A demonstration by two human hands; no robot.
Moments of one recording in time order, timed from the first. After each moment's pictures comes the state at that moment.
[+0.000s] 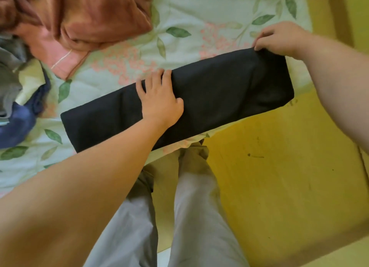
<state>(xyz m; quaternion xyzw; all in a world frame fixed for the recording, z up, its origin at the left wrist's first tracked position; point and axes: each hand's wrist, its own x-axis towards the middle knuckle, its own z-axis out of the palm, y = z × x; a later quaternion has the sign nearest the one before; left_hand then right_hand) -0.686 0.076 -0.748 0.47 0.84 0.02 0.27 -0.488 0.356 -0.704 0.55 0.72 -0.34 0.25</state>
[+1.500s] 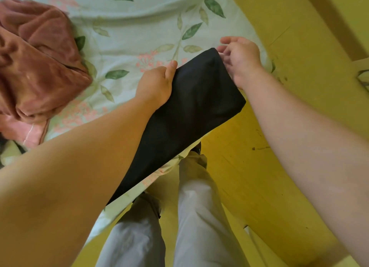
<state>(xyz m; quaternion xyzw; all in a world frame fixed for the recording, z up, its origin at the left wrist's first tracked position) -0.623 0.254 -0.761 0.49 0.78 0.04 0.37 -0.422 0.344 -0.730 0.70 0.27 -0.61 -0.24</state>
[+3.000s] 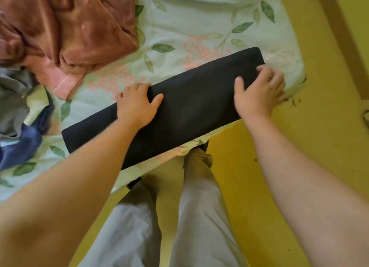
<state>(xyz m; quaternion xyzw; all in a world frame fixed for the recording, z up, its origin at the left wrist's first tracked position) -0.730 0.083 -0.753 0.48 0.84 -0.04 0.26 -0.451 0.216 -0.732 0.73 0.67 -0.14 -0.03</state>
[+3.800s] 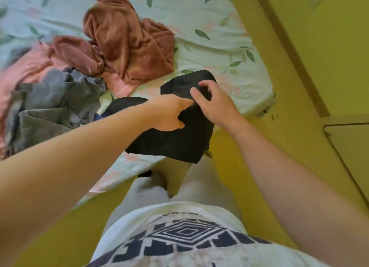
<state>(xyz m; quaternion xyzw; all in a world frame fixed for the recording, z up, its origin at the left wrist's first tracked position) -0.745 0.024 -0.451 0.70 0.60 -0.06 0.39 -0.572 0.093 -0.468 0.55 0.69 -0.47 -0.02</state>
